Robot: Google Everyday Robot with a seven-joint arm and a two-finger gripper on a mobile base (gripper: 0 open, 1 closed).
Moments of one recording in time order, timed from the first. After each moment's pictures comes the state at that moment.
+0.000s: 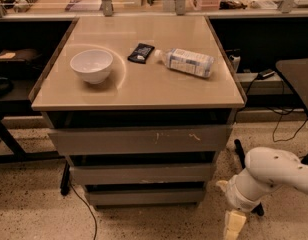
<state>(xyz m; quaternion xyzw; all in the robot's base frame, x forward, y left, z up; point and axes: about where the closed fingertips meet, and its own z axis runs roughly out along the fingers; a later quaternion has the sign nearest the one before) 0.387 -0.228 0.505 -0.64 0.76 0.15 0.06</state>
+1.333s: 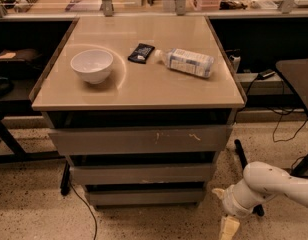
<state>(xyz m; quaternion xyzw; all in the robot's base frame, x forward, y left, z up) 0.403 -0.230 0.413 -0.63 0.75 0.19 0.10</state>
